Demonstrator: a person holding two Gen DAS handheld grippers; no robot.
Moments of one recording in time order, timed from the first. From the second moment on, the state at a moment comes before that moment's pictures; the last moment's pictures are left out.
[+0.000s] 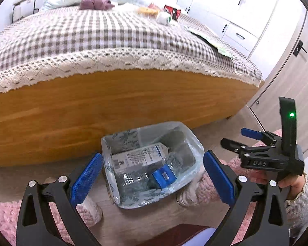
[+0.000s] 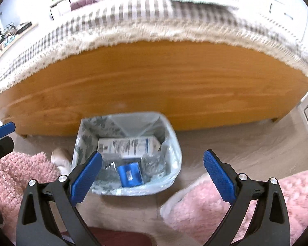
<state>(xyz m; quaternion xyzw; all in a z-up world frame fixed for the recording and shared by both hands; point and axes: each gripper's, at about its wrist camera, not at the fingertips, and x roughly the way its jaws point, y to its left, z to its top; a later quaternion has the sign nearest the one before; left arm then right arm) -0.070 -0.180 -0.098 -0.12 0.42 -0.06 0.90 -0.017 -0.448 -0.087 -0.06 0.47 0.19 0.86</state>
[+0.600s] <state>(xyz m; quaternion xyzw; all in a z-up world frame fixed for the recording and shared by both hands) -0.056 -0.161 -0.079 -0.15 0.38 -0.04 0.91 0.001 -0.442 -0.025 0.00 0.36 0.17 0.92</state>
